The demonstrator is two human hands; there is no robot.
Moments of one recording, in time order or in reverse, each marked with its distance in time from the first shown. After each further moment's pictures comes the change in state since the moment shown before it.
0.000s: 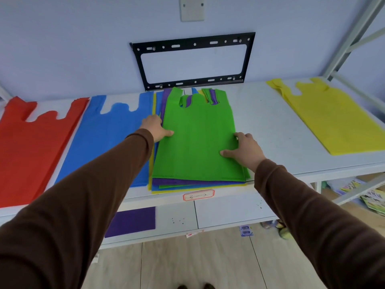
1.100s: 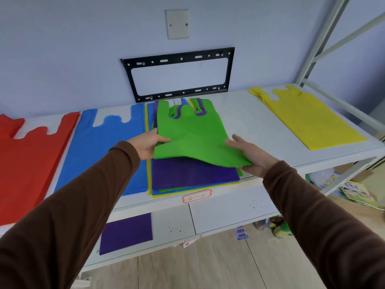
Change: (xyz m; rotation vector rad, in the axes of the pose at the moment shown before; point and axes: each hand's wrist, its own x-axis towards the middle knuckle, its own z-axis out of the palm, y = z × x) left_hand -0.056 0.010 -0.022 -1.170 -0.565 -0.095; right_hand -0.047 -0.008 -0.034 1.236 -0.331 0.266
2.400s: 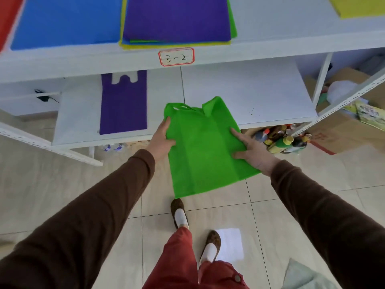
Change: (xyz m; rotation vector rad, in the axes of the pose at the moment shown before) left_hand -0.104 -0.348 0.160 0.372 0.327 0.027; right_hand -0.135 0.283 -0.119 -0.576 -0.135 0.094
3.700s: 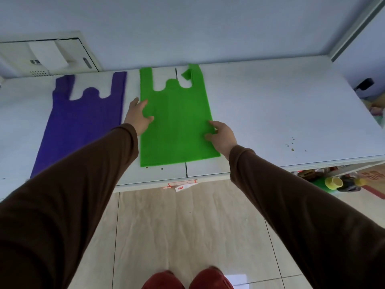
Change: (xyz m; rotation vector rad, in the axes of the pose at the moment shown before) left_hand 0.416 -0.128 -0.050 0.416 0.314 0.147; right_hand 0.437 0.064 0.027 -0.271 0.374 -0.134
